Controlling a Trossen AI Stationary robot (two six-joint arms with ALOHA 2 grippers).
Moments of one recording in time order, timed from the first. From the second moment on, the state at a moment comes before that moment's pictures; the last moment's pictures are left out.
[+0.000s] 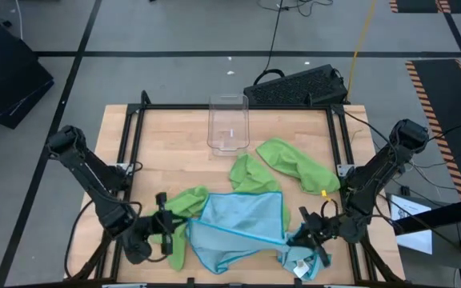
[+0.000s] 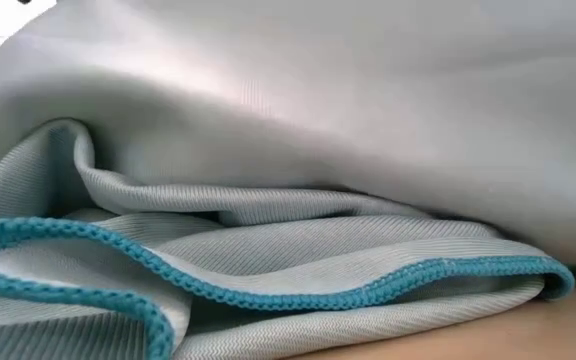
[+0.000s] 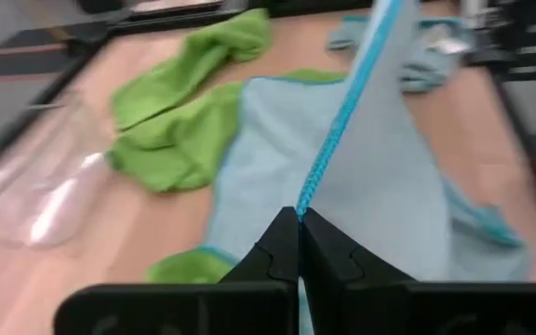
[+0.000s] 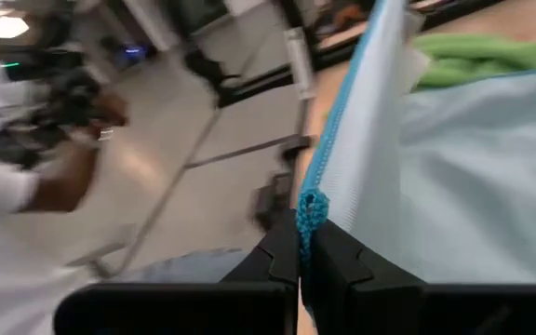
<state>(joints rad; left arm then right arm) -0.89 1.39 0.95 -0.51 -0.91 -0.67 0.93 1.23 0.53 0.37 0.56 0.69</state>
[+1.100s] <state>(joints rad) -0.69 1.39 0.81 -0.47 -0.85 -0.81 0.78 1.23 0.48 0.06 0.71 0.79</state>
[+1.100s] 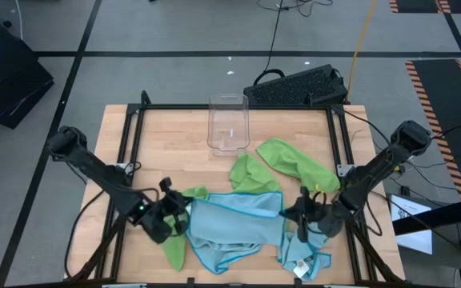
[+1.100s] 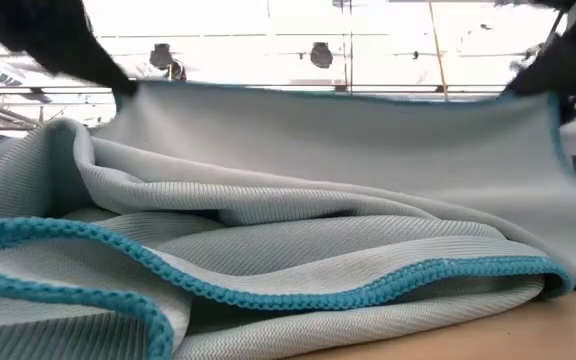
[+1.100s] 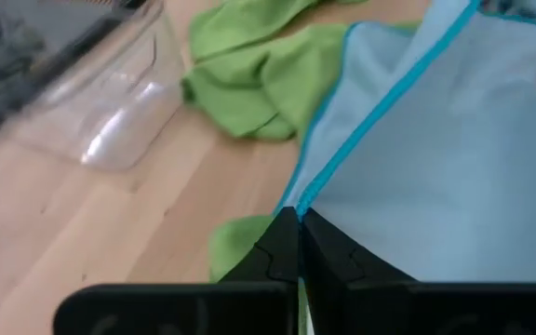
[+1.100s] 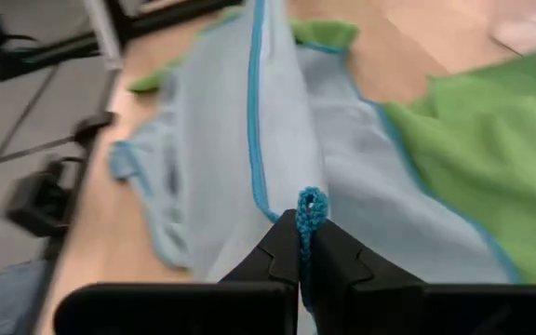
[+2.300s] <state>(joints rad) -0.54 1.39 0.75 -0.41 -0.85 -0.85 0.60 1.23 0.34 0.19 0.61 0.80</state>
